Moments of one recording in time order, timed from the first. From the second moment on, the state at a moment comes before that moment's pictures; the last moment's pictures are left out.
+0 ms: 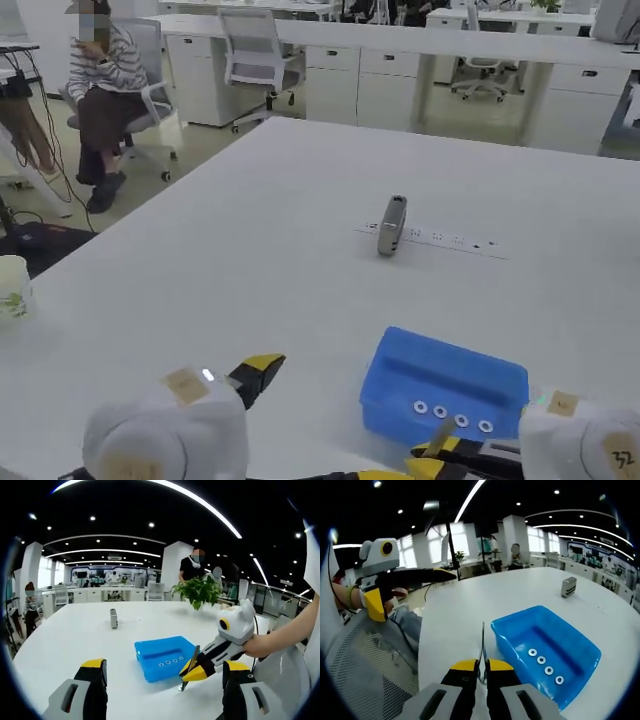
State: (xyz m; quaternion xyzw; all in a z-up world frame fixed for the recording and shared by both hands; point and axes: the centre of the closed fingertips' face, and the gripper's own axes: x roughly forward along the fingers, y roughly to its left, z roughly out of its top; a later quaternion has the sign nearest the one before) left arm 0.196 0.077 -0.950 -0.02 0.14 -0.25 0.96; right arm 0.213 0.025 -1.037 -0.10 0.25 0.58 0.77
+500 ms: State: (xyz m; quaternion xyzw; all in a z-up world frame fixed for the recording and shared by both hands) left arm 0.195 0.079 -0.949 -0.03 0.14 -0.24 0.96; right arm 0.216 0.032 -0.995 -0.04 0.22 0.57 0.79
